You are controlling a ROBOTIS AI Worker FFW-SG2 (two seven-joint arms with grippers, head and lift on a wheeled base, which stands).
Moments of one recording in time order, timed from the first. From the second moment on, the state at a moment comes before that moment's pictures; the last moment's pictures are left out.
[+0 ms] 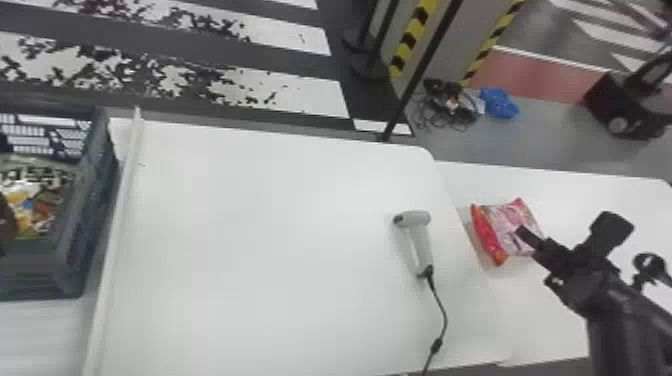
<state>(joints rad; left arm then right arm) 0.62 0.19 0.13 -2.21 0.25 0.19 -0.03 -0.08 -0.44 -0.68 -1.11 -0.34 0.49 0.12</state>
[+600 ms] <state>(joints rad) 0.62 0.19 0.13 -2.21 0.25 0.19 -0.03 0.20 -0.20 -0.55 -1.73 -0.31 0.41 0.07</state>
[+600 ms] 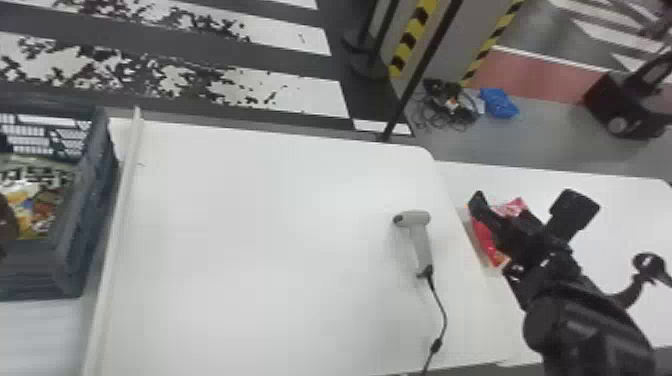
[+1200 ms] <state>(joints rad) 0.62 0.18 0.11 -2.22 0.24 0.19 -0.03 0.50 -0.07 -0.15 -2.02 -0.11 0.03 -0.04</state>
